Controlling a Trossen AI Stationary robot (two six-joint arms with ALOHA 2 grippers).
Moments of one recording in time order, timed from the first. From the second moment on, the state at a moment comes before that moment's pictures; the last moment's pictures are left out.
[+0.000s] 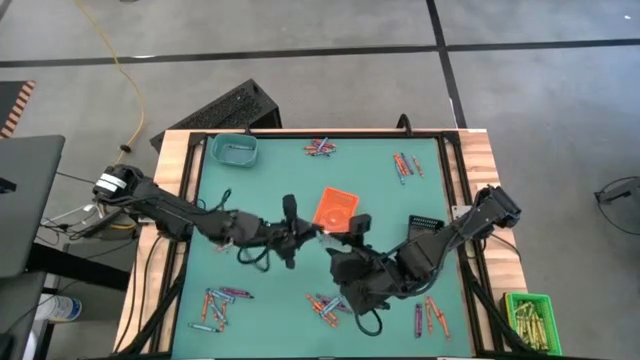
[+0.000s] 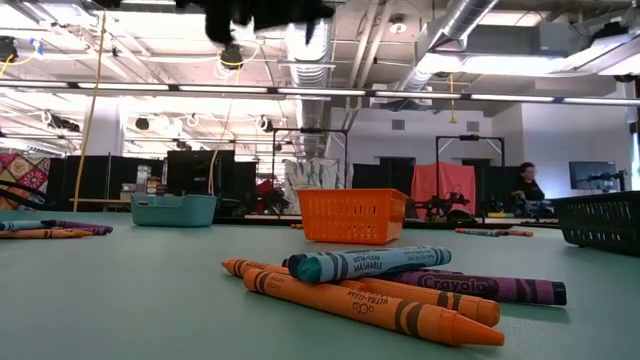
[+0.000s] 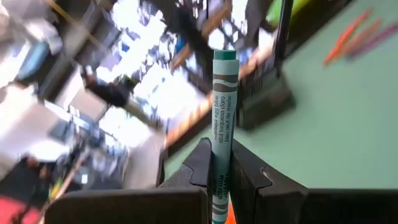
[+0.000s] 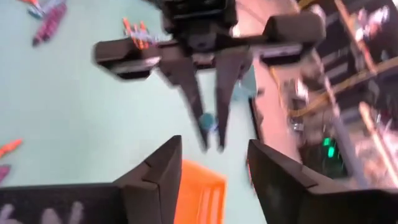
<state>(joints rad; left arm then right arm) -0.25 1.44 0.78 0.60 -0.43 0.79 0.55 1.85 1.86 -1.02 0.95 0.13</state>
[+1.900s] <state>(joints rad) 0.95 1.38 0.78 -0.32 -0.22 0.67 0.79 1.85 1.48 -1.27 0.94 1.13</state>
